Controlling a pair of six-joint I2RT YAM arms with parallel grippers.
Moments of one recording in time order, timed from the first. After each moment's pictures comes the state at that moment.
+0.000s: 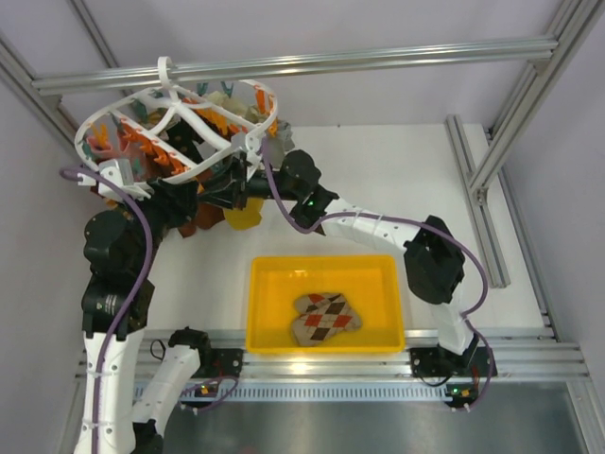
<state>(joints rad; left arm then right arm) -0.09 0.67 1.15 -0.47 0.04 -0.42 0.96 2.04 1.77 0.65 -0.72 0.20</state>
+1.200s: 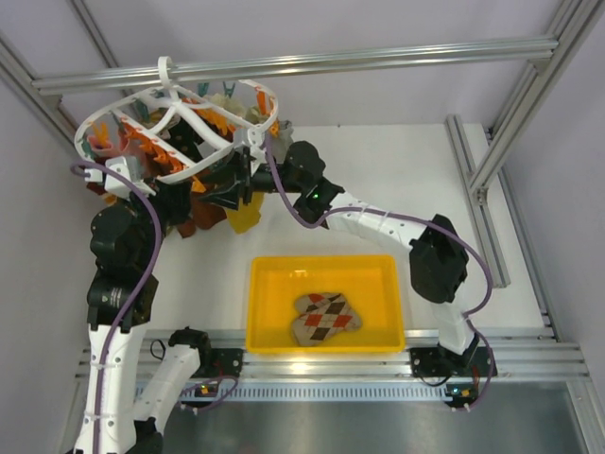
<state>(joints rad) -0.09 0.69 1.12 -0.44 0.01 -0.38 0.95 2.01 1.77 0.59 -0.74 0.13</state>
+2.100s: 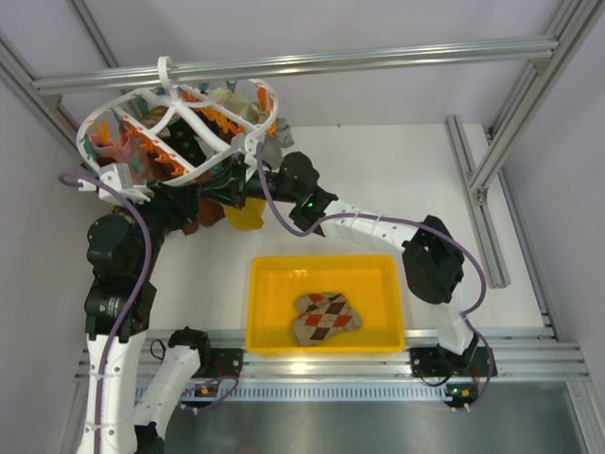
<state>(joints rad) -0.09 0.65 1.11 -0.46 0.02 -0.48 0.97 2.04 1.73 0.65 -0.62 0.12</state>
